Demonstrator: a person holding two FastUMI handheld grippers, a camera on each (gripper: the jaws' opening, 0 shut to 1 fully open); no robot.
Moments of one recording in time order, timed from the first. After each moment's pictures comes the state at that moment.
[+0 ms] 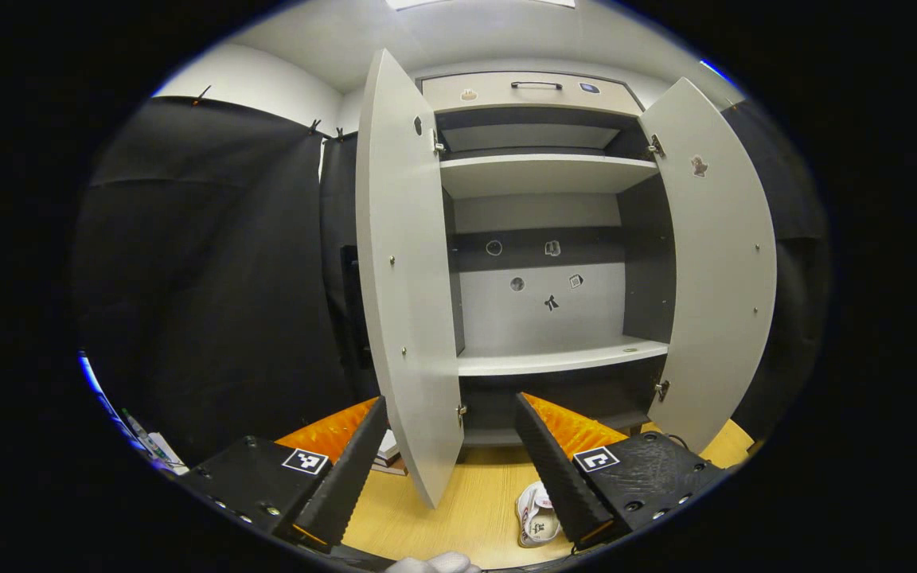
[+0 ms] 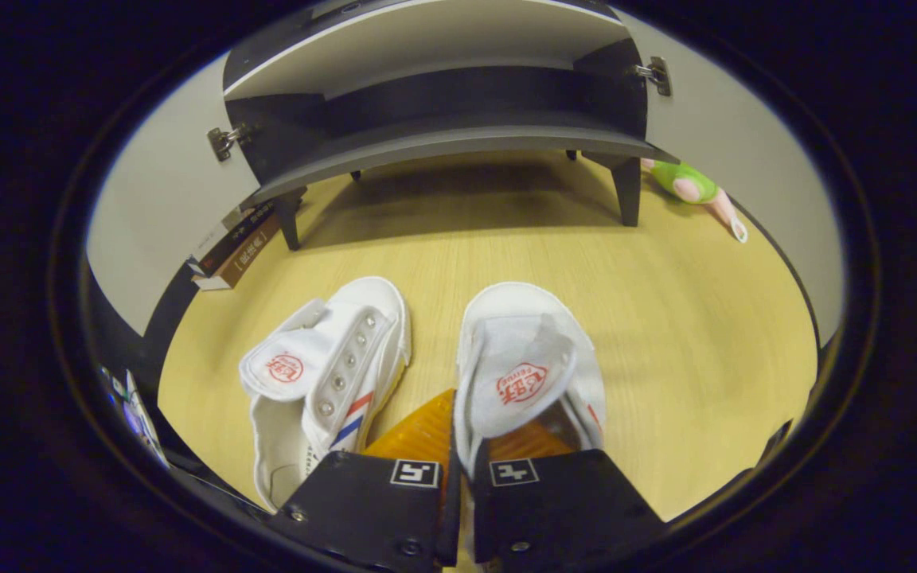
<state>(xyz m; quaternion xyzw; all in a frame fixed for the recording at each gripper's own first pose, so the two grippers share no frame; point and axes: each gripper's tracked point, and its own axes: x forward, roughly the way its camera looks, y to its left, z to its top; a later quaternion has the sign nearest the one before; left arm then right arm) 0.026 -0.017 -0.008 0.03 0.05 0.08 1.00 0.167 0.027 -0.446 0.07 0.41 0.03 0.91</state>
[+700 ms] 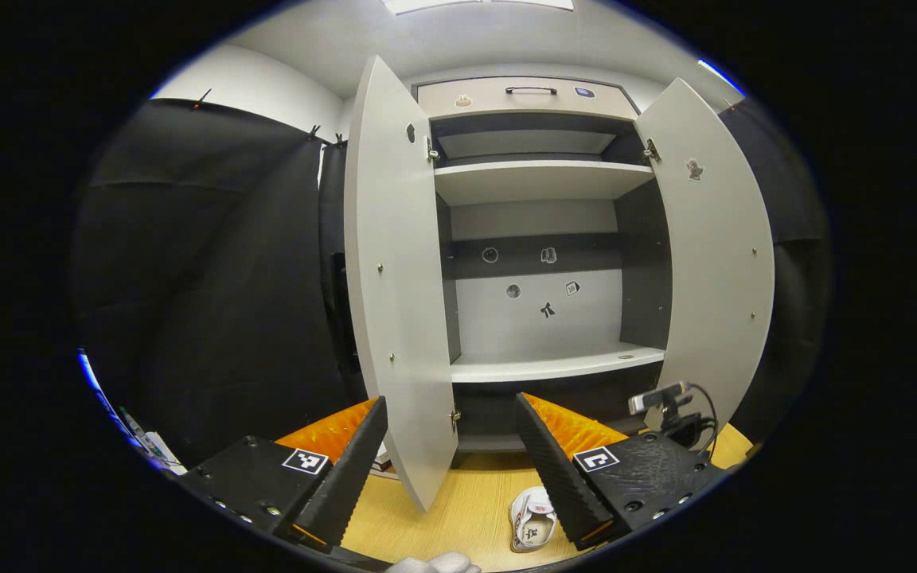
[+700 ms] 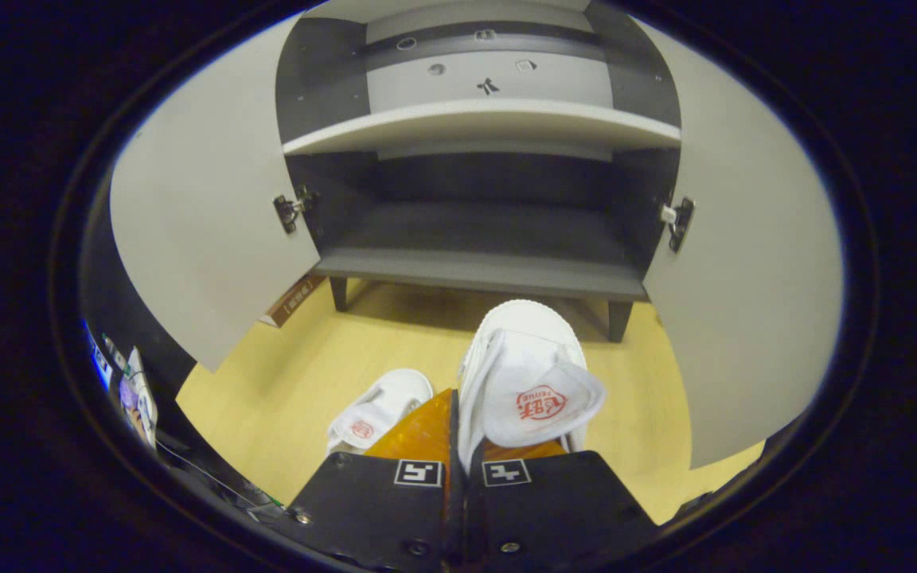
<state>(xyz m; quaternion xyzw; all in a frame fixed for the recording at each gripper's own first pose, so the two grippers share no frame) 0.025 -0.028 -0.008 0.03 0.03 0.07 1.00 0.185 0.024 -0.278 0.00 0.29 0.09 0.95</state>
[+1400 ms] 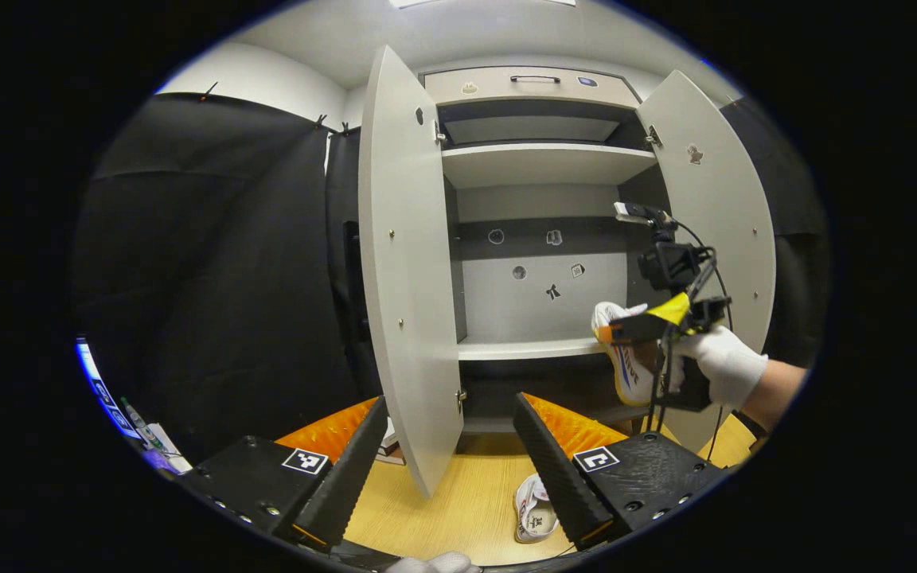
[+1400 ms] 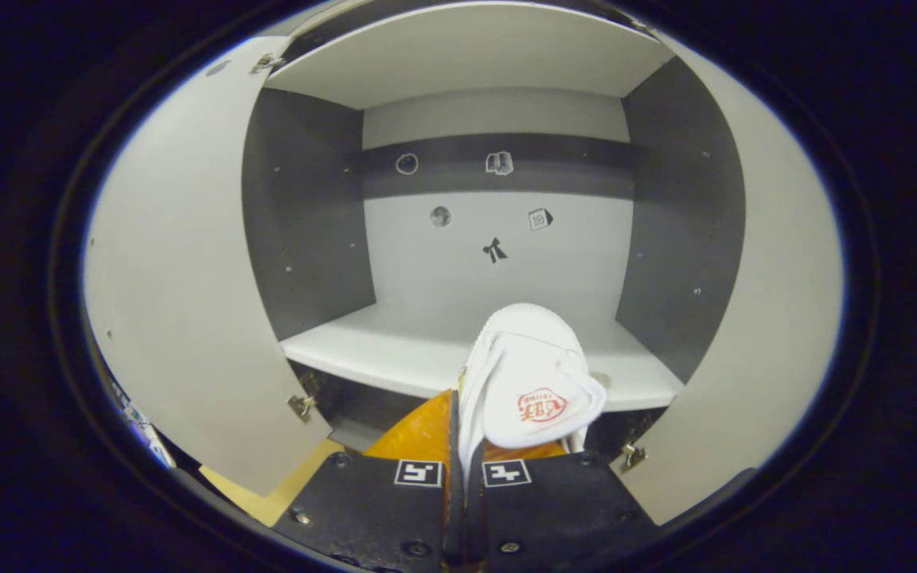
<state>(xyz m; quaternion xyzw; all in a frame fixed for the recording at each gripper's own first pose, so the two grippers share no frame) 0.007 -0.022 -0.037 0.03 0.06 0.09 0.99 0.290 0.021 -0.043 -0.01 0.14 0.08 0.99</state>
